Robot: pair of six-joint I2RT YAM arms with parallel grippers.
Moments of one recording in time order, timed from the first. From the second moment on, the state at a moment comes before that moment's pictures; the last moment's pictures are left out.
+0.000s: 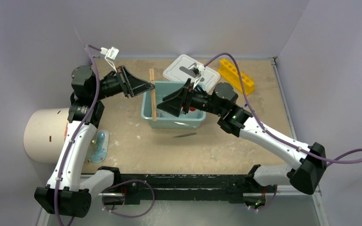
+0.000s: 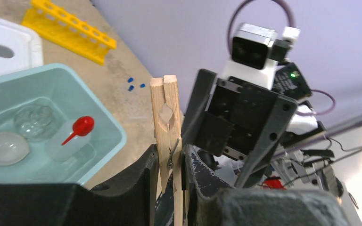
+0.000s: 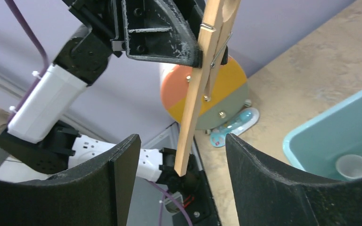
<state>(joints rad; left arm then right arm) -0.10 1.04 1.18 -0.15 0.97 -0.76 0.84 1.25 1.12 0.23 -0.42 0.68</state>
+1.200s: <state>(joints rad) -0.11 1.07 1.07 0.28 1.13 -1.08 0.84 1.37 1.07 0.52 -0.60 0.90</state>
